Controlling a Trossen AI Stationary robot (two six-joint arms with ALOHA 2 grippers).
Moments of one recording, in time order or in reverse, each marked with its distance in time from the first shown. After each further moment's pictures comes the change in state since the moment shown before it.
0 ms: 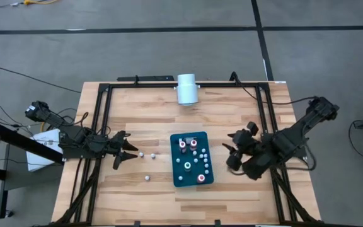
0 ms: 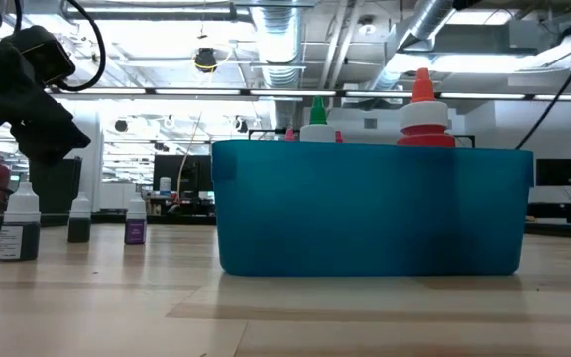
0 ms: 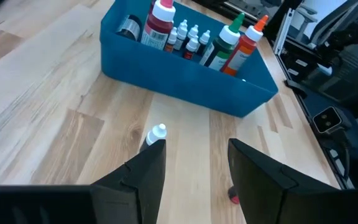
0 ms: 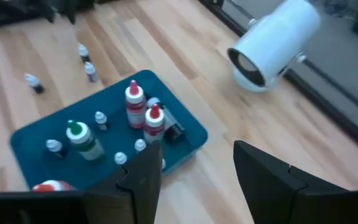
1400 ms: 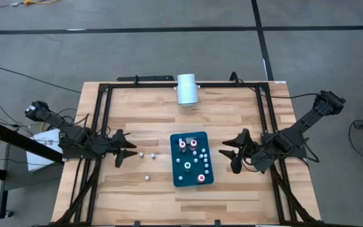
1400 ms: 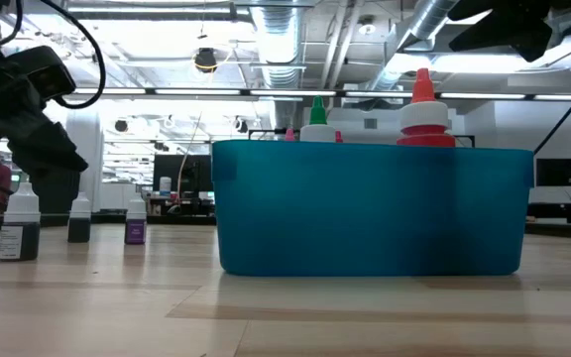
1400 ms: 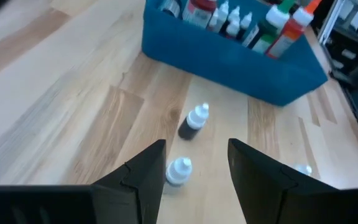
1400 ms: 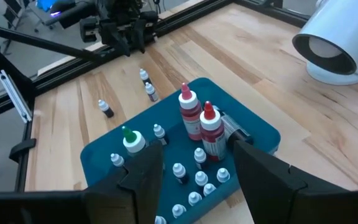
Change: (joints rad) left arm 0.000 0.002 0.002 -0.129 -0.079 -0.067; right arm 0.004 -0.294 -0.564 0.782 -0.049 -0.158
